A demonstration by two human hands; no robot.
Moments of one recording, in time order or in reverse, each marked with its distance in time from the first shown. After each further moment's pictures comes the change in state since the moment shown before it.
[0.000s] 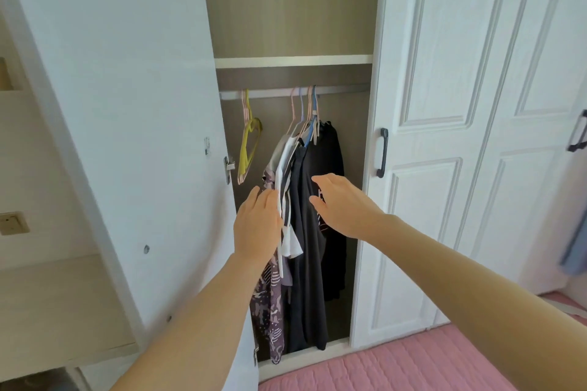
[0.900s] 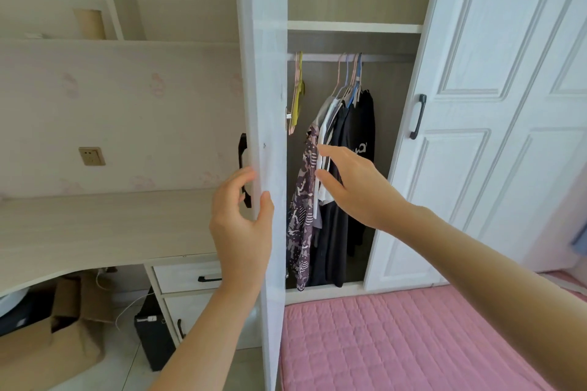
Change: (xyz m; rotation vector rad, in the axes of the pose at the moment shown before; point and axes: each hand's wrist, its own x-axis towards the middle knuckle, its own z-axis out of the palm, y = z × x) left_hand -0.211 -0.011 -0.178 -0.754 0.591 -0.297; right_hand -0.138 -0.147 -0.029 0.220 0.050 -0.143
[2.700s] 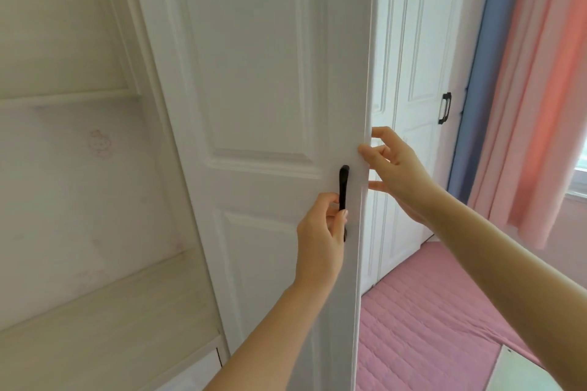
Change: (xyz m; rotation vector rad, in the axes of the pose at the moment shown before) left_hand 0.029 -0.012 0.187 -0.459 -0.812 -0.041; right_hand 0.033 0.089 -0.057 0.550 0.556 0.470
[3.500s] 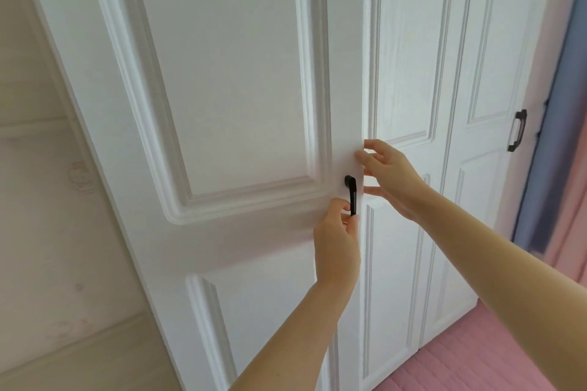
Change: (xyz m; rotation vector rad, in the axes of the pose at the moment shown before) left_hand 0.194 -0.108 0.093 0.161 0.153 -0.103; right_hand 0.238 0.106 0.000 0.168 -0.091 0.125
